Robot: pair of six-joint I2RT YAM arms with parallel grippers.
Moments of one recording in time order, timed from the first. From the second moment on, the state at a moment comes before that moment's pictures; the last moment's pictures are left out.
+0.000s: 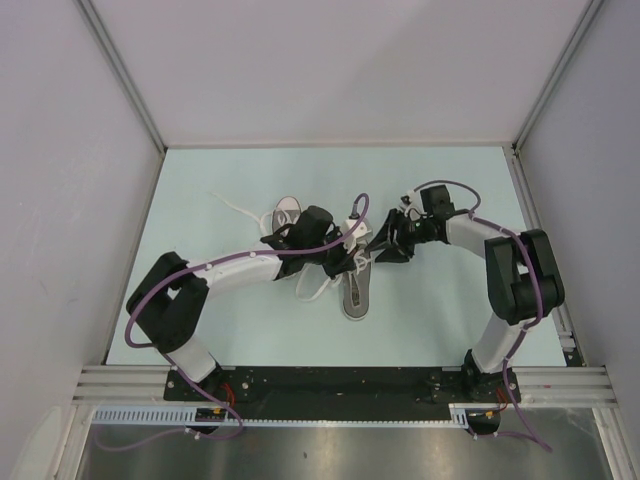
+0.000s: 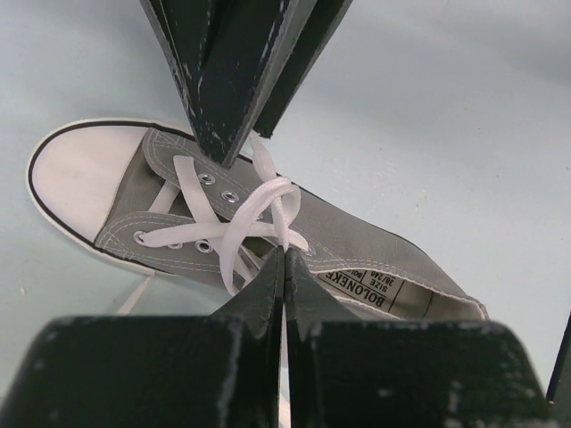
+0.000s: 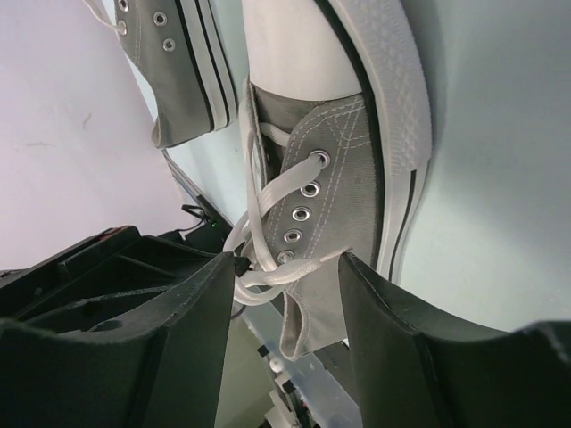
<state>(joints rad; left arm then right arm) -0.77 1.64 1.00 -0.04 0.40 0.18 0.23 1.76 1.03 -0.29 -0.85 0.68</state>
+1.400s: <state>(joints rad) -0.55 1.57 1.02 0.06 0.69 -0.09 0.38 1.63 1.23 -0.16 -0.79 0.32</state>
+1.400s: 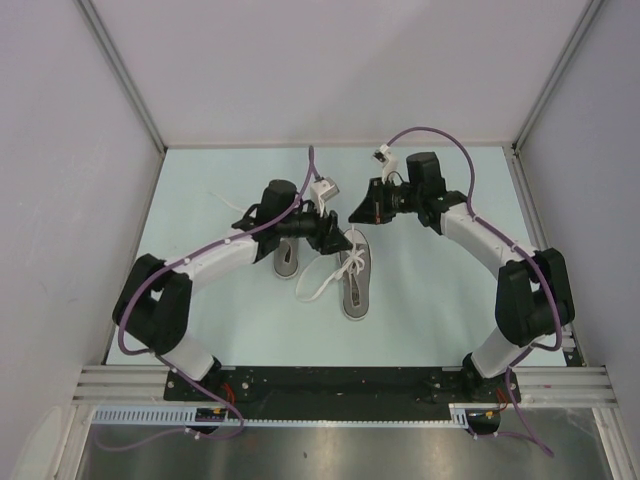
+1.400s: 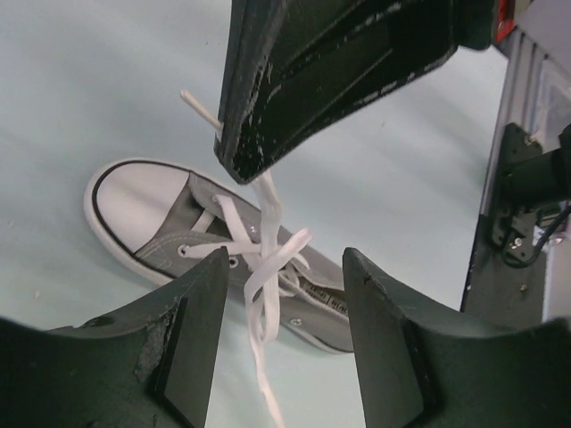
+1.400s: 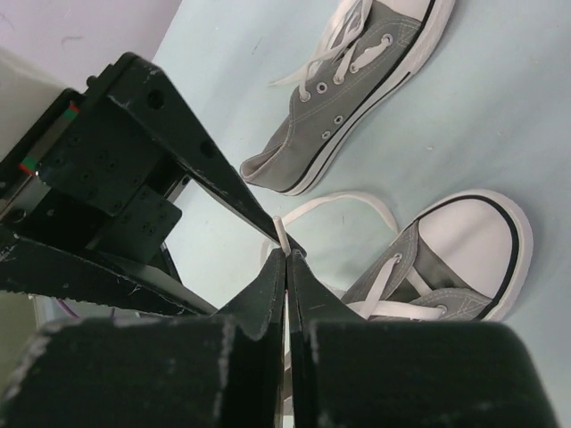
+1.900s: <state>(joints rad) -0.55 1.66 1.02 0.31 0.74 -0.28 0.39 1.61 1.23 -0.16 -0.79 0.32</state>
